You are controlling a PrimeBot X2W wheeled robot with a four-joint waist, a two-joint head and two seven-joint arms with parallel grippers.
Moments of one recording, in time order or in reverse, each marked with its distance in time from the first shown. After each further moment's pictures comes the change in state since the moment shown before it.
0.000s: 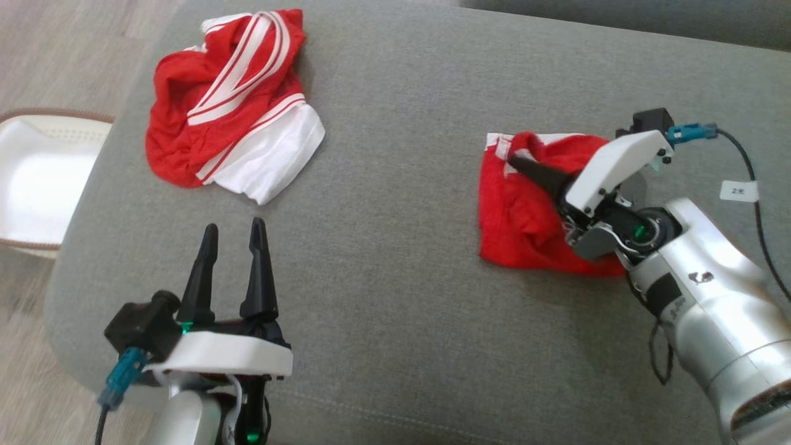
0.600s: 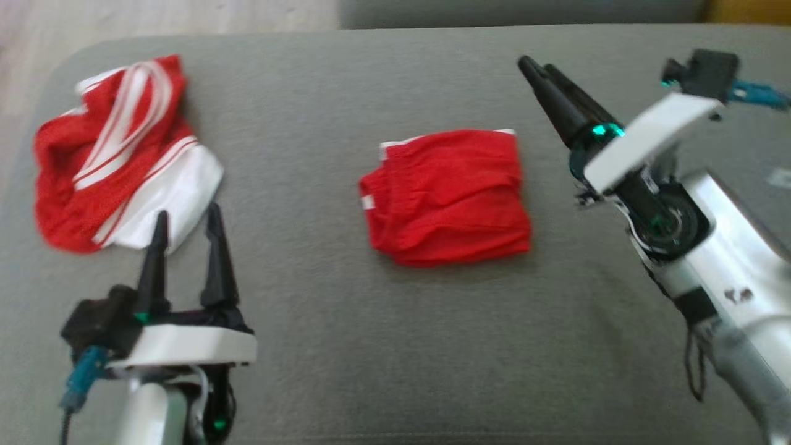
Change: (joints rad) left arm -0.007 -0.001 0.109 -0.016 0.081 -0.027 -0.006; right arm 0.088 -0.127 -0.002 -0.530 -0.092 0.000 -0.321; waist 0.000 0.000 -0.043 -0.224
